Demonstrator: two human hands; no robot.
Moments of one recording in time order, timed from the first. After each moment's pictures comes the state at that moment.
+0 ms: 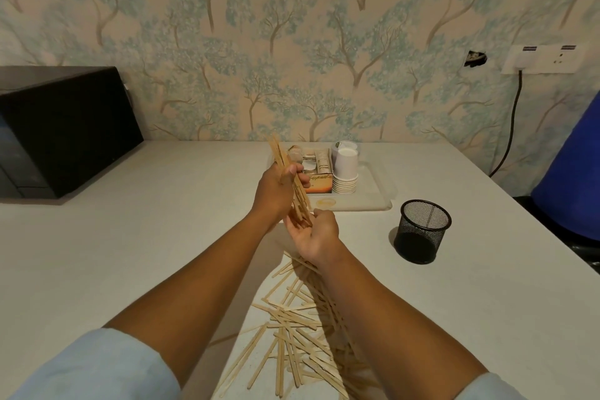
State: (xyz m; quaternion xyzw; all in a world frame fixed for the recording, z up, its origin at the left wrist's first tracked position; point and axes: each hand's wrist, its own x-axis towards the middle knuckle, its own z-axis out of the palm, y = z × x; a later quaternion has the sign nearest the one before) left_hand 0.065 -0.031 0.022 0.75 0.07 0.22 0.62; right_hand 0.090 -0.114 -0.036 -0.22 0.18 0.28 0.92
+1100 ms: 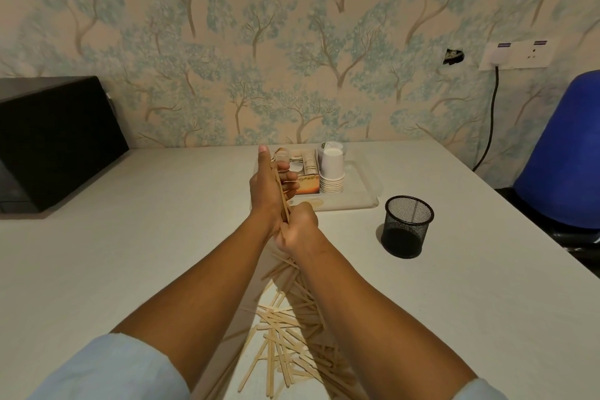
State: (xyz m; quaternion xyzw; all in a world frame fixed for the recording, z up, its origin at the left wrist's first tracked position) left_hand 0.065 -0.057 0.035 0.56 0.15 0.20 0.79; right_hand 0.059 -0.107 0.009 -0.28 0.20 0.26 0.90
